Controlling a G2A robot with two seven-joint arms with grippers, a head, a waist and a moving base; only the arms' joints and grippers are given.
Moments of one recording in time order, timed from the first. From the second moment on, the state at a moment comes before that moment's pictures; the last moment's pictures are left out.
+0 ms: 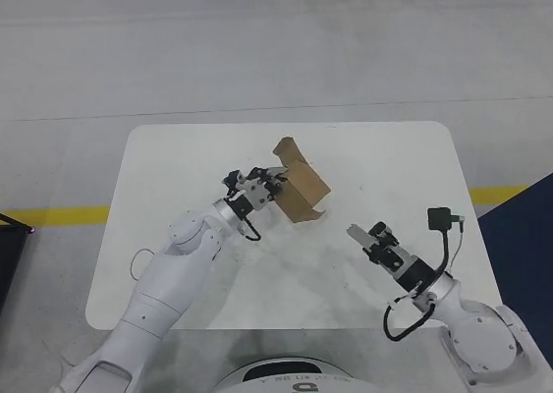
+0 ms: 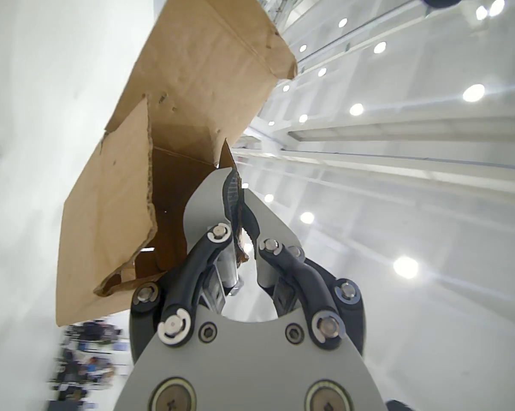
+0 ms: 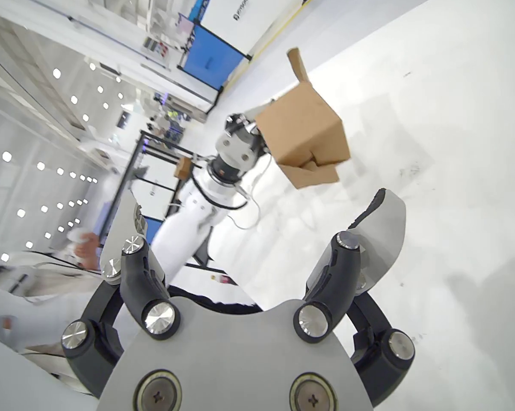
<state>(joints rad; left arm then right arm) 1.22 -1.35 -1.09 -1.31 -1.00 0.10 -0.58 -2.07 -1.05 1.55 -2.24 -0.28 -0.15 0.35</state>
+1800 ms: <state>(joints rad) 1.21 -1.40 -1.07 -1.22 -1.38 0.26 -0.90 -1.90 -1.09 1.32 -2.18 -0.70 0.00 0.15</state>
